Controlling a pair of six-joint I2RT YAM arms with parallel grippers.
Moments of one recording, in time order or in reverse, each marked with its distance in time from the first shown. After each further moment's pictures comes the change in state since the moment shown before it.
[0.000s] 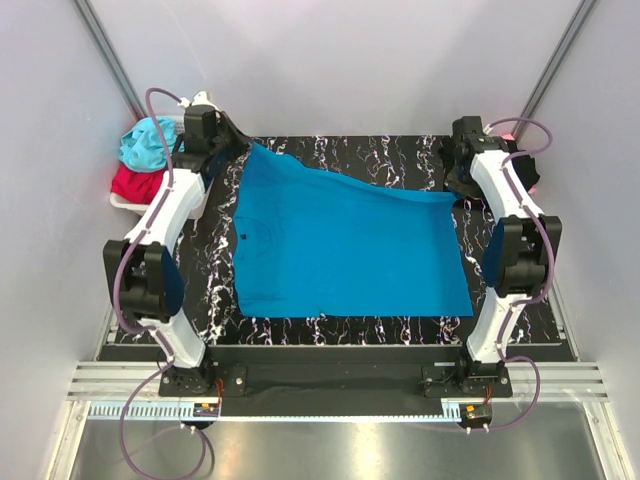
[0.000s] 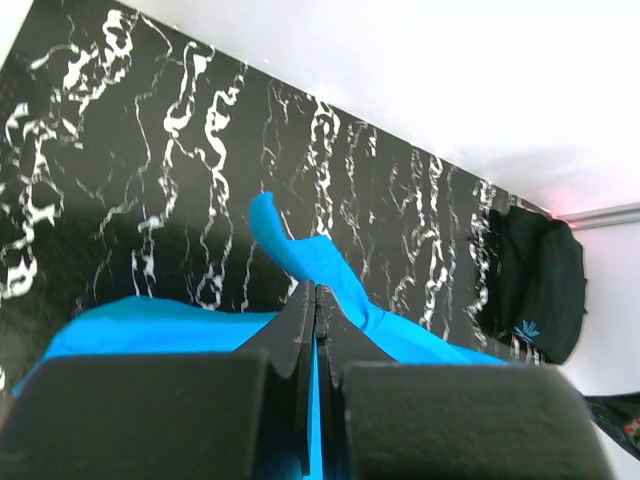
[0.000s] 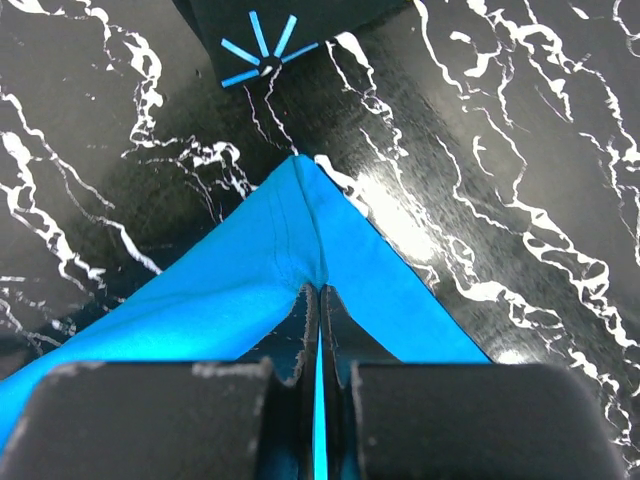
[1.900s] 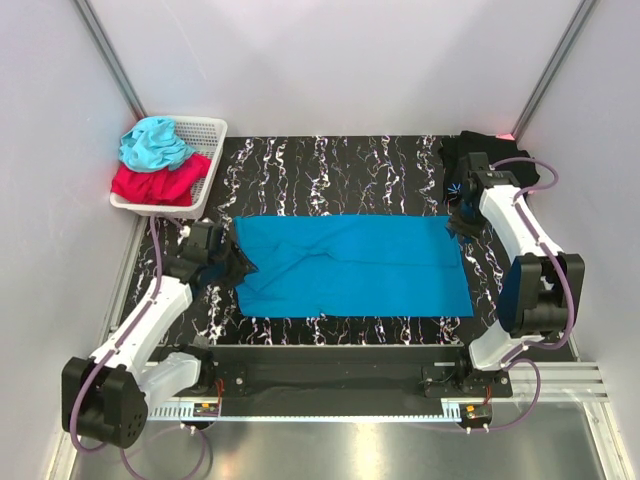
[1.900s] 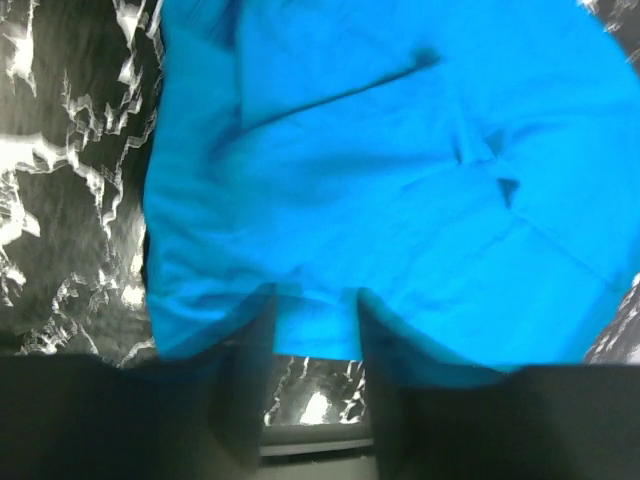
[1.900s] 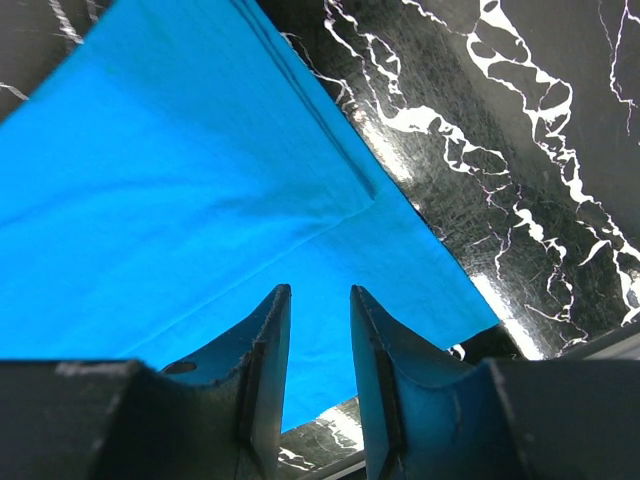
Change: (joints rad) left arm -0.123 -0.721 -0.874 -0.364 -0.049 -0.193; right arm 0.000 -0.321 -0.432 -0.051 -0.118 -0.002
